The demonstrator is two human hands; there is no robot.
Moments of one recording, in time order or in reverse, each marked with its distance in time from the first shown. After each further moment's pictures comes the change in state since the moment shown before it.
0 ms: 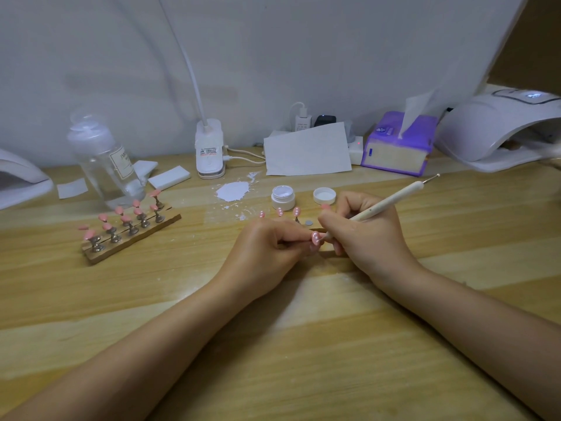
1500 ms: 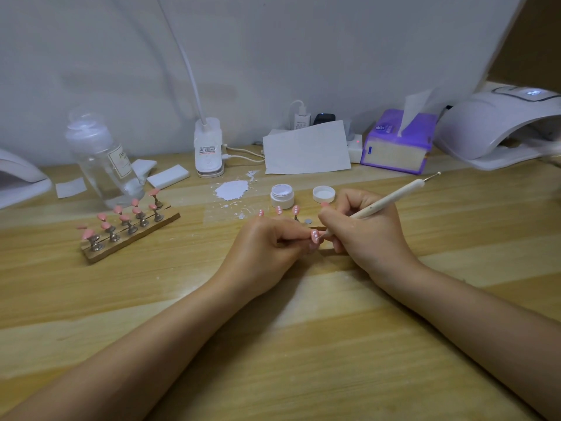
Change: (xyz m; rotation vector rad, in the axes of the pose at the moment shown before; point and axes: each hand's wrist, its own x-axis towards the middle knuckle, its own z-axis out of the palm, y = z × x) left_hand -0.001 0.001 -0.001 -0.017 -0.025 -0.038; right_hand 0.001 0.003 -0.001 -0.001 0.040 -0.002
